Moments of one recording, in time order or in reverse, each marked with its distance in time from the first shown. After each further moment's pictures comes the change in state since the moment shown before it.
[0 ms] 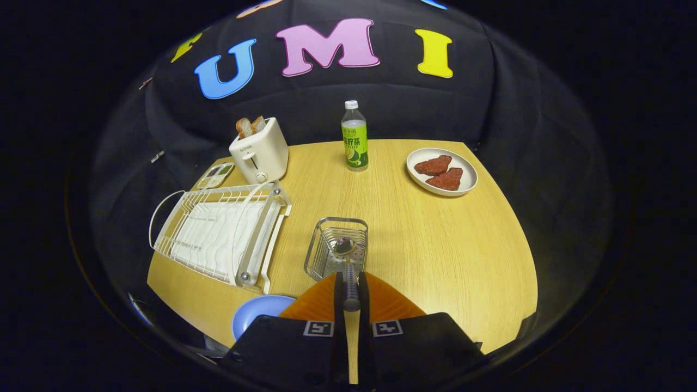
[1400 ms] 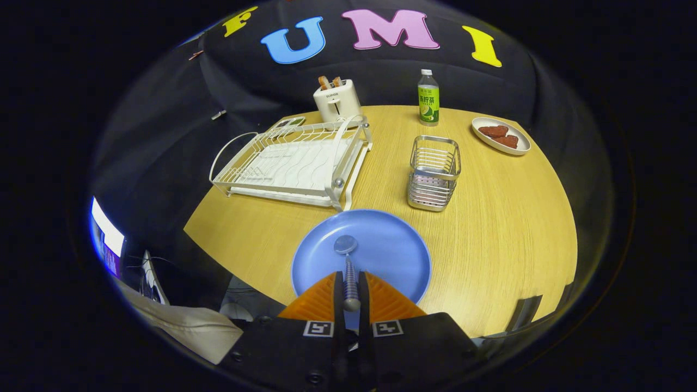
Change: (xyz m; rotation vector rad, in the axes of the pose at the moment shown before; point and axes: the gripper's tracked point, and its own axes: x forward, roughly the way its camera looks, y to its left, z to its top) arm -0.061 0.101 -0.148 -0.110 0.155 0.267
